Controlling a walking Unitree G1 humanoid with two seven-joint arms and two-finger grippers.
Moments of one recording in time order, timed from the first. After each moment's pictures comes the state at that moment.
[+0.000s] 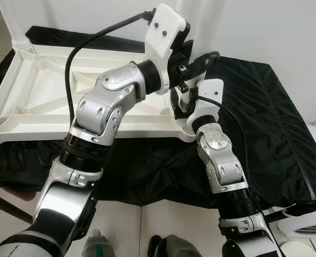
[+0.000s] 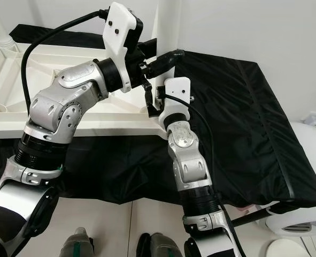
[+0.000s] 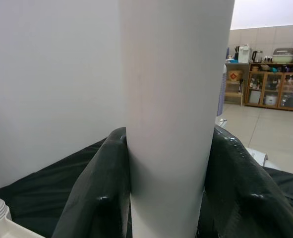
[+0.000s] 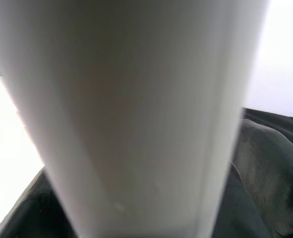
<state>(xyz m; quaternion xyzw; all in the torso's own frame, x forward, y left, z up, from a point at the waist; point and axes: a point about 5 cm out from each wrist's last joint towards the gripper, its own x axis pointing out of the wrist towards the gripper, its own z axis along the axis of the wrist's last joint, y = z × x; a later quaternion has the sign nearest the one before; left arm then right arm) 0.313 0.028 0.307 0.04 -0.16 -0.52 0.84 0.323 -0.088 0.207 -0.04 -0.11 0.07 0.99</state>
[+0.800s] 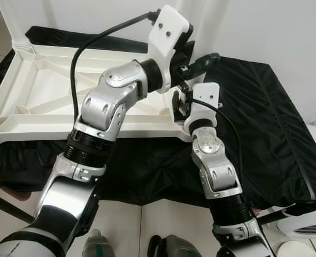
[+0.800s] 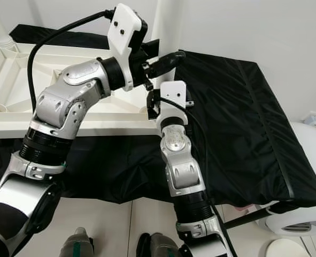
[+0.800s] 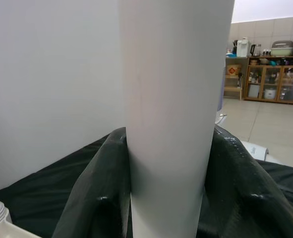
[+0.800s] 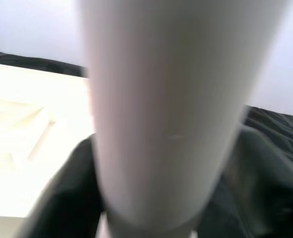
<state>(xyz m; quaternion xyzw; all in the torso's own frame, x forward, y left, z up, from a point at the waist) 0.323 0.025 0.307 0.05 -0.15 -0.51 0.85 0.316 -0.082 0.201 -0.07 -0.09 0.00 0.99</state>
